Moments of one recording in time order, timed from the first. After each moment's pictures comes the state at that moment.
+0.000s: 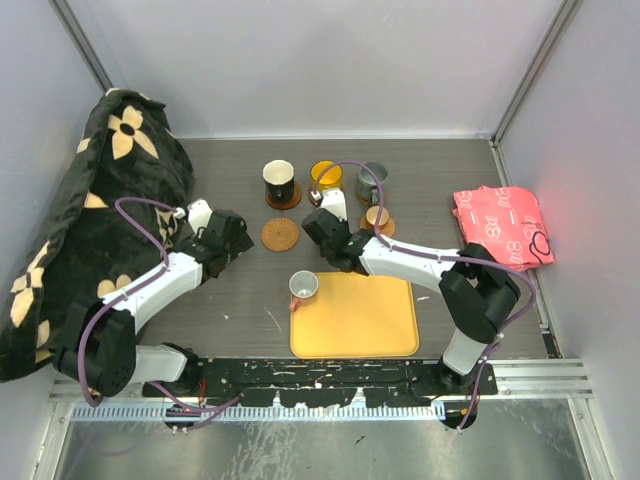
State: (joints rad) left arm -0.41 1.30 0.74 -0.32 -0.51 -0.88; right arm 0.87 1.70 1.11 -0.26 0.58 0.47
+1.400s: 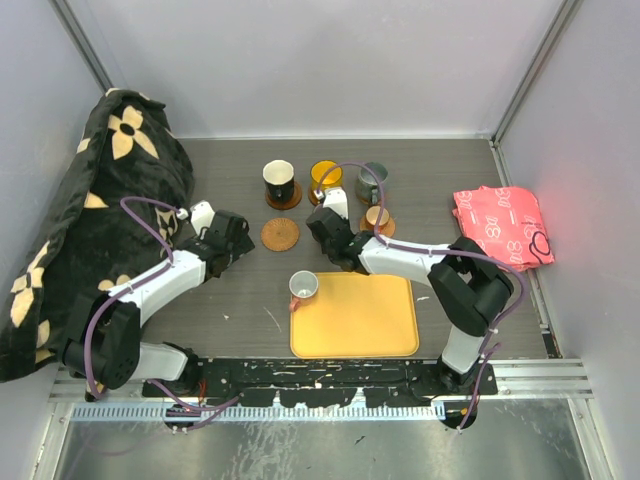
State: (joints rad) left arm -0.41 1.34 0.74 -0.32 -0.51 -0.88; right arm 0.83 1.74 1.06 -0.08 0.56 0.42
